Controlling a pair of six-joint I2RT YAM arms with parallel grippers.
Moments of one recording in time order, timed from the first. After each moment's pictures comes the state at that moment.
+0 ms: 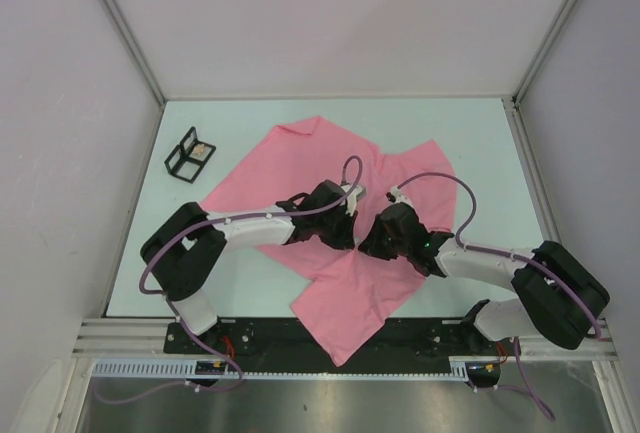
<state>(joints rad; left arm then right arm) -0.86 1.71 0.96 -0.11 0.22 -0.37 0.77 1.34 0.51 0.08 -0.01 0.91</state>
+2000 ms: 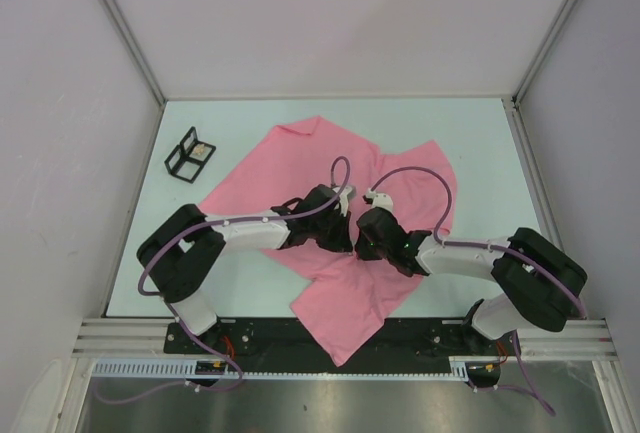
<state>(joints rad) -0.86 1.69 0.88 -0.04 0.23 -0.52 0.91 1.47 0.63 0.03 0.22 0.75</state>
